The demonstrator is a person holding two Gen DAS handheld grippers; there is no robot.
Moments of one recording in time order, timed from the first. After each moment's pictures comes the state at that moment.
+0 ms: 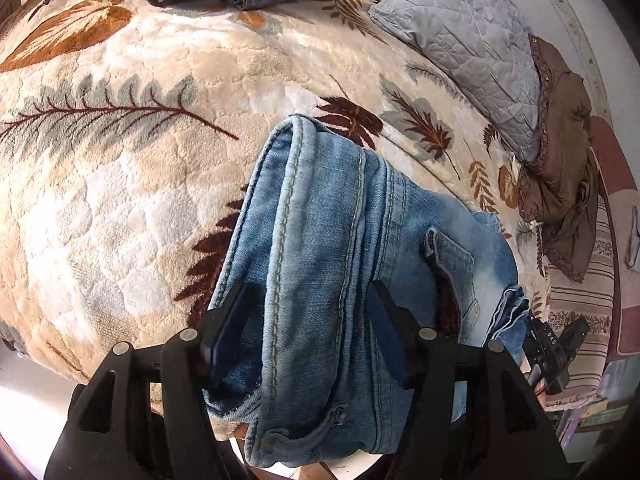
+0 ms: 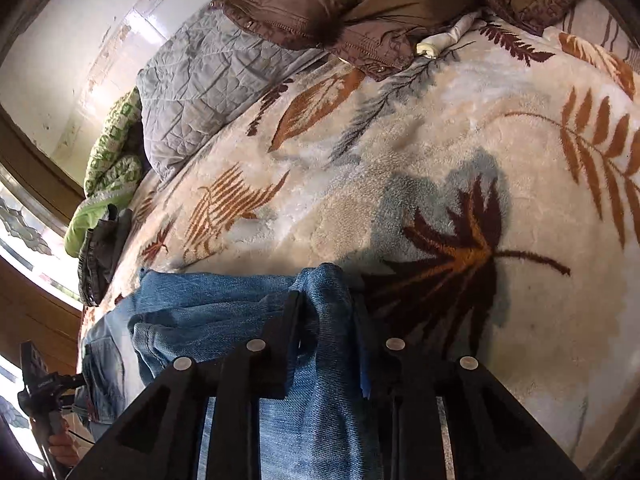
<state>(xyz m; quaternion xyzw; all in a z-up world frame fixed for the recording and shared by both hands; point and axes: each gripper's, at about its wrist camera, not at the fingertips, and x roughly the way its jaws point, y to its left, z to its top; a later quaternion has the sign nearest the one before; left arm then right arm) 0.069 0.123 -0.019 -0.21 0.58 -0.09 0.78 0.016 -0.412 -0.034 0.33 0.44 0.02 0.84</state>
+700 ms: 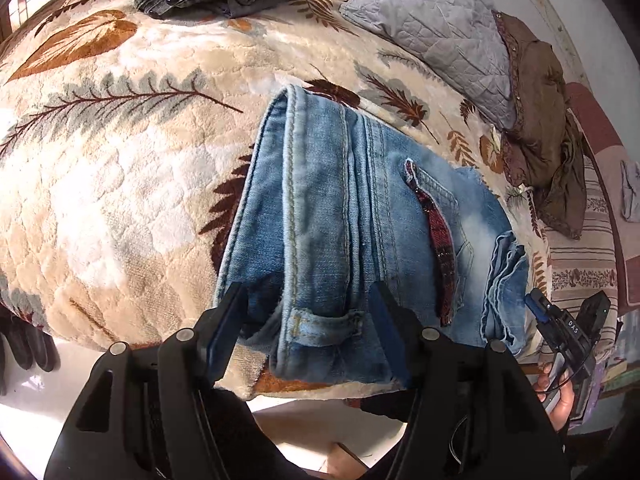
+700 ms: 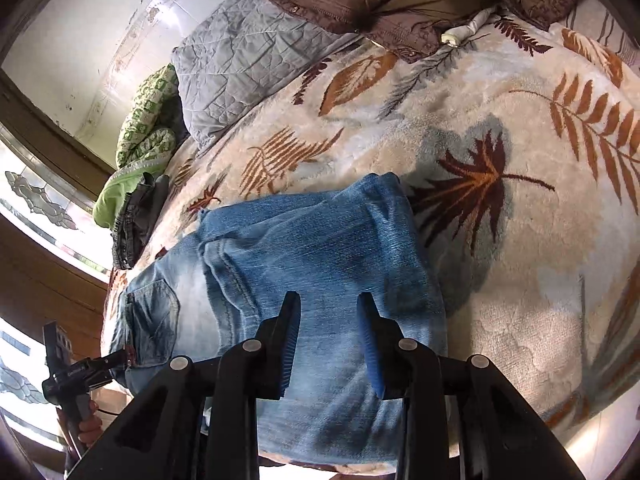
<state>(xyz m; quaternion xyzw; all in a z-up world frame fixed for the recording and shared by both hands) 0.019 0.136 -0.008 -0.19 0.56 -0.12 0.80 -0.039 -0.367 0.003 0.30 0.46 0.08 0.83</state>
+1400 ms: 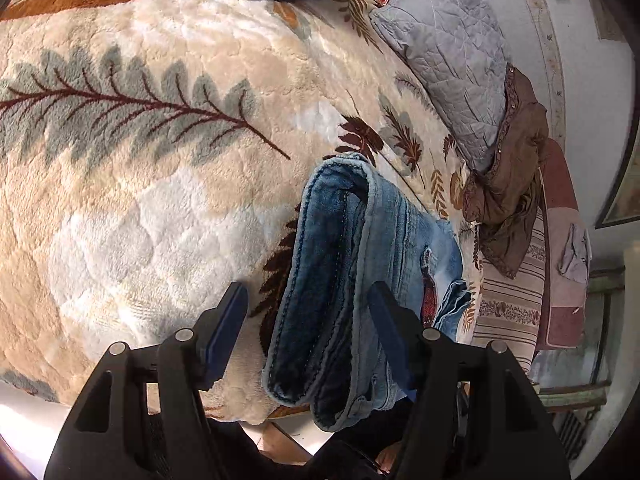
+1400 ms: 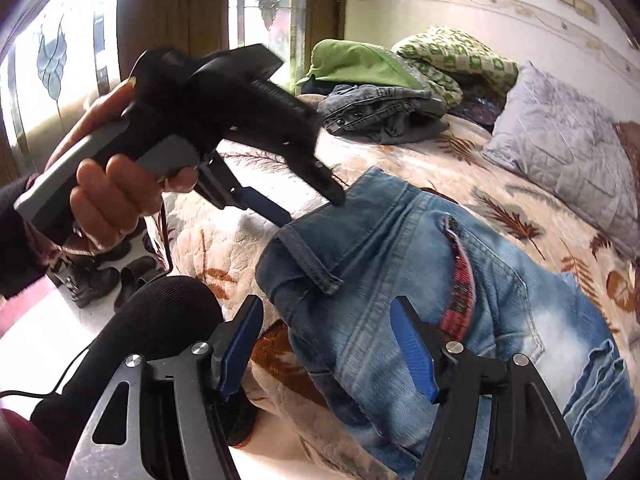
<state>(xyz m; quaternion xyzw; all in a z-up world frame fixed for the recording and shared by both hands) 0.090 0.200 -0.033 -0.31 0.60 -0.20 0.71 -0.079 0.013 0.038 -0.17 0.34 0.32 0.87</state>
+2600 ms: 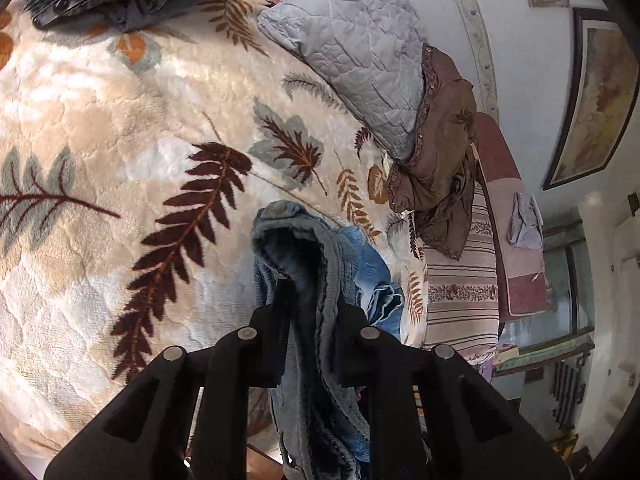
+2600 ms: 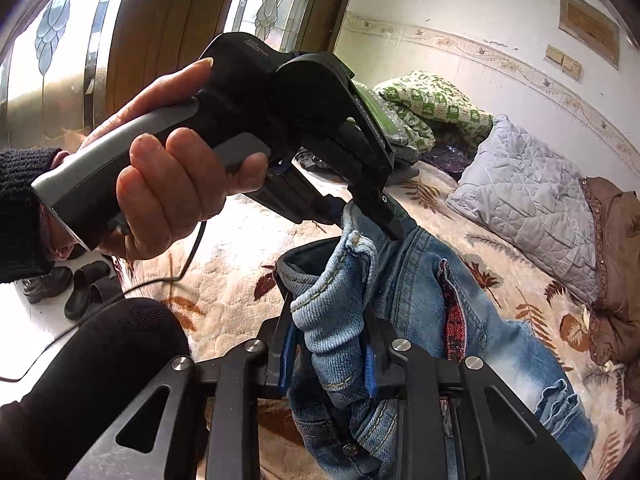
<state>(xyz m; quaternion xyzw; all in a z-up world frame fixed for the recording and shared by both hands) 0.120 0.134 0.019 -0.31 0.54 -0.32 0.72 -0.082 -0.012 0.078 -0.15 0.27 0.26 0.91</state>
